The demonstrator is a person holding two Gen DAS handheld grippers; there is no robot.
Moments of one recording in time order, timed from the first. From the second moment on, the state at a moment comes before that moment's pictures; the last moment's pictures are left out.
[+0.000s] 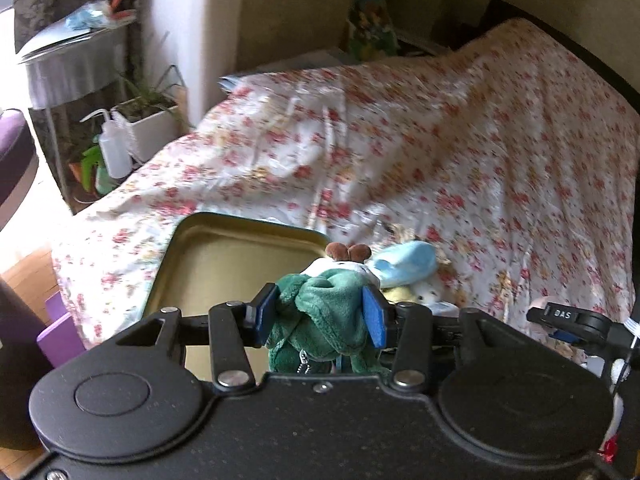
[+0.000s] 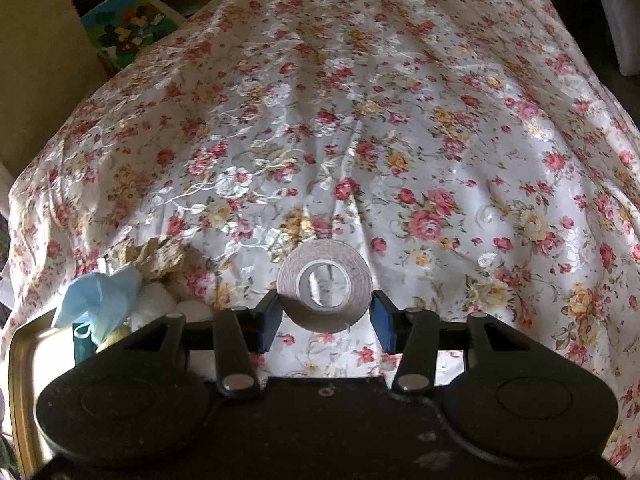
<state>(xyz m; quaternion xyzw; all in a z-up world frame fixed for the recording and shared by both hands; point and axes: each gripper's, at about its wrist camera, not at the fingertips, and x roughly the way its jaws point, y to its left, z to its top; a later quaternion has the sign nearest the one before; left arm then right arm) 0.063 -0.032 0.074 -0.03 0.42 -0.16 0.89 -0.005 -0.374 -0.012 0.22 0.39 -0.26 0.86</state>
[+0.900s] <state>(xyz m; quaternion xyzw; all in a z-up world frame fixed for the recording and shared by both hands) 0.066 0.051 0.051 -0.03 0.48 -0.09 0.87 0.051 -0.138 0.033 0.09 0.40 0.02 0.91</state>
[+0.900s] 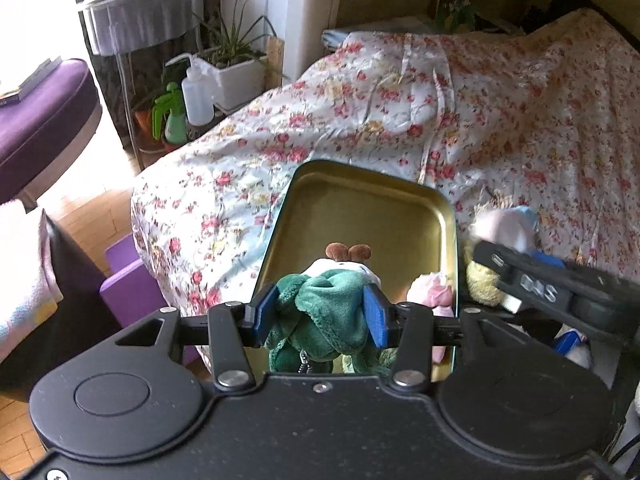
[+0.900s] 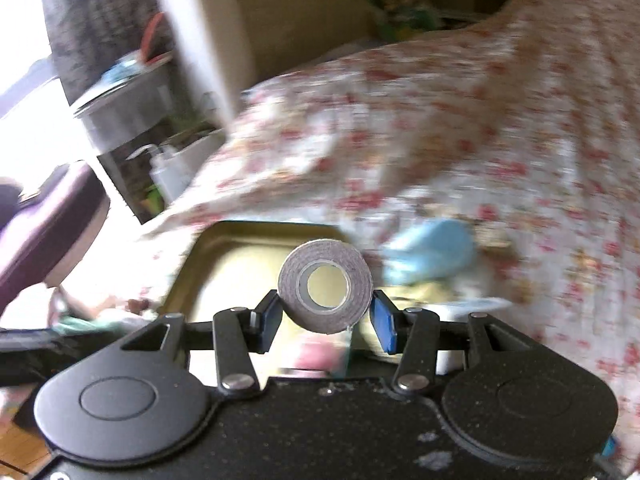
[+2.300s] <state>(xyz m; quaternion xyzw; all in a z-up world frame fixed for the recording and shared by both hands) 0.094 -0.022 -0.001 0.02 0.55 -0.02 0.83 0.050 -0.163 0.057 0.10 0.37 0.05 0.92</state>
